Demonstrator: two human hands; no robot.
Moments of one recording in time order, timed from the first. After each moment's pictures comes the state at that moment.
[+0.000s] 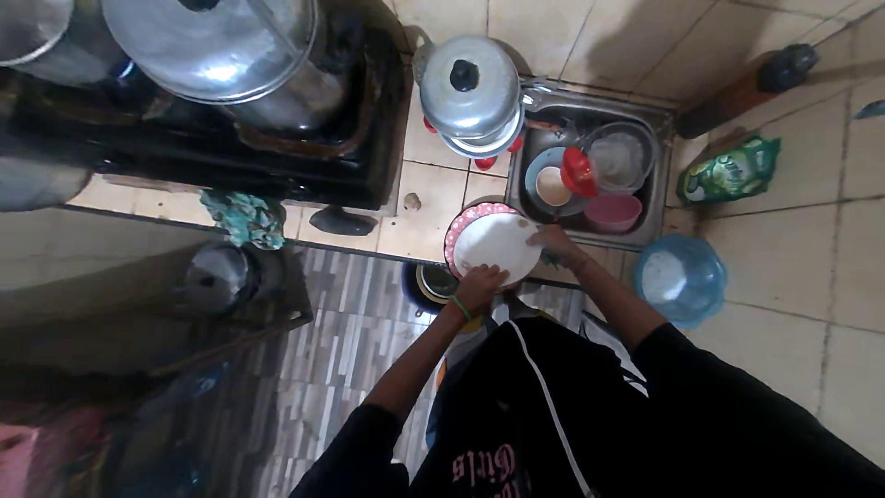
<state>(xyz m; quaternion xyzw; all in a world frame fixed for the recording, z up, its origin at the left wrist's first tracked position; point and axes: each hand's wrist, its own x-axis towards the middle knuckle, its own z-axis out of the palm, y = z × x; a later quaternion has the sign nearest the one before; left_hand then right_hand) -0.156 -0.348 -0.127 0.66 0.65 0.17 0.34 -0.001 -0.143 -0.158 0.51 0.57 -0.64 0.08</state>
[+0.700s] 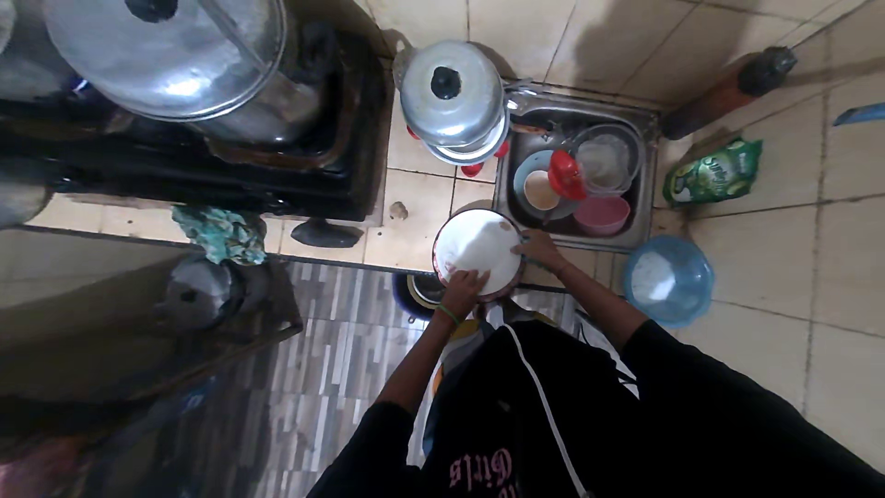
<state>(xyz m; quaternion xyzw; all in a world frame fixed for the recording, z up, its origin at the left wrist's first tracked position) -0.159 -0.361 -0.193 0.64 0.70 0.15 0.28 -0.020 -0.141 -0.150 0.51 0.67 -0.53 0.14</state>
